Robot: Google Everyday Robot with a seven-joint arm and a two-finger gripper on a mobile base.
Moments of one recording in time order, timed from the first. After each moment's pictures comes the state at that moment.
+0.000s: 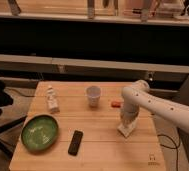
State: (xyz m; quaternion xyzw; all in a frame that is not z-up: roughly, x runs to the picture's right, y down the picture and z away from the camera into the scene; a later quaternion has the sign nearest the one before) arm 0.172 0.195 0.821 -0.35 -0.13 -0.29 0.88
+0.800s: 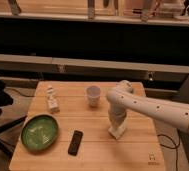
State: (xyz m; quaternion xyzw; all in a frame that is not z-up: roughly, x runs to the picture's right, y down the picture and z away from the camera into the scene) arm 0.122 0.211 0.801 -0.36 -0.13 -0.34 0.86
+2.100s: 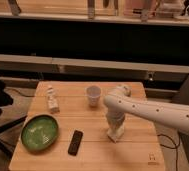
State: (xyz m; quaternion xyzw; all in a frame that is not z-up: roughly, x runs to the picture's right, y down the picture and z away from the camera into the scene) arm 0.120 0.219 0.790 -0.35 -0.12 -0.36 0.86
